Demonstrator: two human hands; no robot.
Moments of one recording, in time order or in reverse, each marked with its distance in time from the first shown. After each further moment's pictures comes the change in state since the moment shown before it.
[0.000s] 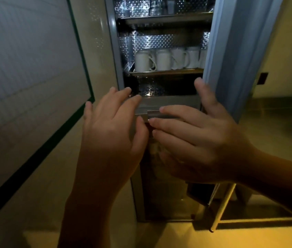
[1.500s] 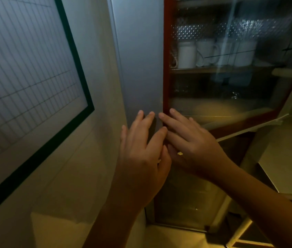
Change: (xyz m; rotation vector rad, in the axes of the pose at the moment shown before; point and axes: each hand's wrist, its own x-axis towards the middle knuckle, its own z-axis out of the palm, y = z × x) left_hand 0.010 -0.024 0.106 0.083 -0.049 0.007; right_hand -0.044 0.032 0.146 0.409 -0.202 0.360
